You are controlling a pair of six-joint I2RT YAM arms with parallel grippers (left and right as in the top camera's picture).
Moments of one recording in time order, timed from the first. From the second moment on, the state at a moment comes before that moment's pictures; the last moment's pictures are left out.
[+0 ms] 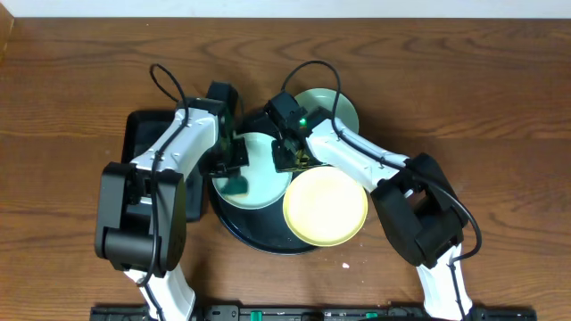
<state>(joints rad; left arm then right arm) -0.20 1.91 1.26 -0.98 0.12 -0.35 0.69 2.17 1.59 -0.78 -0.09 0.54</state>
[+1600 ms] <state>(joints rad) -0.24 1.91 1.38 -0.94 -0.11 -0.41 0.69 2.17 1.59 -0.77 -0.09 0.53</state>
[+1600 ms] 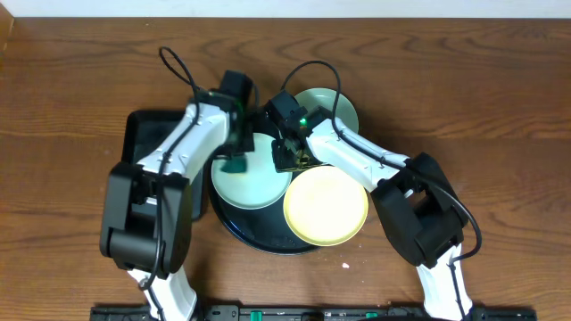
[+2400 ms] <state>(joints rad) 0.08 1.71 1.62 -1.29 -0.17 -0.38 0.66 1.91 1.61 -0.86 -0.15 0.25</state>
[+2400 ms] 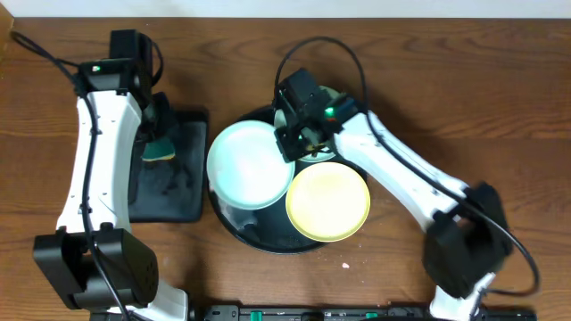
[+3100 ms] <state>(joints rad) 0.08 1.71 1.62 -1.29 -0.17 -0.38 1.01 1.86 1.62 -0.88 0.83 0.22</state>
